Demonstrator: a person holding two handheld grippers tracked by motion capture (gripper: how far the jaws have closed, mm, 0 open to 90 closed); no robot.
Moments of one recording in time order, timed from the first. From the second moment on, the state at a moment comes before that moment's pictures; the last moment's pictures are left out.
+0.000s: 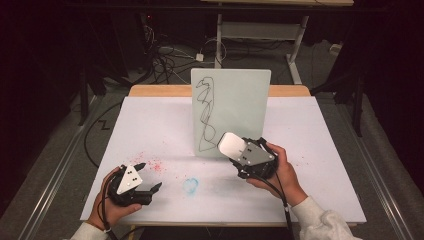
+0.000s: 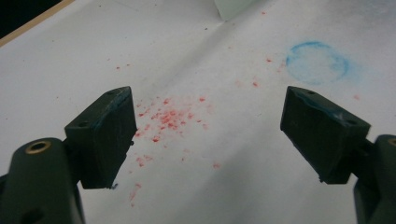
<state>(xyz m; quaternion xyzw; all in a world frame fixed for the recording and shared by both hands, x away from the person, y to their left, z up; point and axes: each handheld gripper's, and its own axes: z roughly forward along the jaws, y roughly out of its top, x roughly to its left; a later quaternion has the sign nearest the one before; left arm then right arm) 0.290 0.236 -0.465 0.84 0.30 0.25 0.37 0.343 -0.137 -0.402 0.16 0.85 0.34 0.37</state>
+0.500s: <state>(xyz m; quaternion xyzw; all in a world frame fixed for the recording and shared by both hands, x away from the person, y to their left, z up) 0.289 0.234 -0.465 0.85 0.29 0.25 0.36 0.353 -0.086 -0.396 0.15 0.82 0.30 0.47</state>
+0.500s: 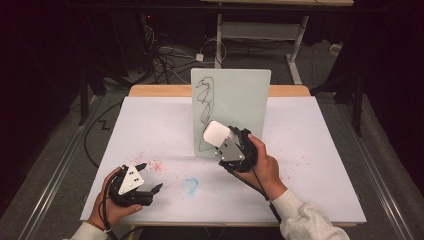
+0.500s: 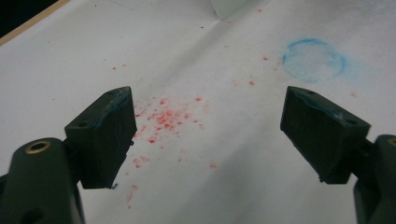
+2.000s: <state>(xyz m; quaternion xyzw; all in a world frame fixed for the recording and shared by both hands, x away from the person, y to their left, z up) 0.289 0.232 -0.467 0.86 0.29 0.25 0.35 0.361 -0.031 -0.493 0.03 0.84 0.12 0.52</state>
